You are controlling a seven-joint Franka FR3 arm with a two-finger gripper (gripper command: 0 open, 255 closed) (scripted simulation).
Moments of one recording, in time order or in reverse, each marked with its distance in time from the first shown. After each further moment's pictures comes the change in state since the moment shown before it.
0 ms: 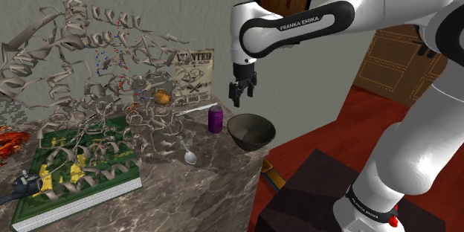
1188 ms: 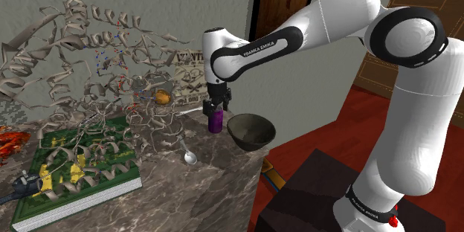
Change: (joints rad) arm 0.046 0.320 0.036 0.175 -0.060 0.155 0.092
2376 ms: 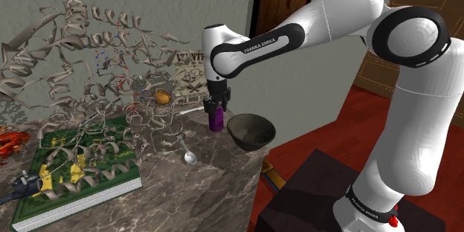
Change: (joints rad) arm 0.000 -0.011 0.001 0.015 0.004 -0.025 -0.003
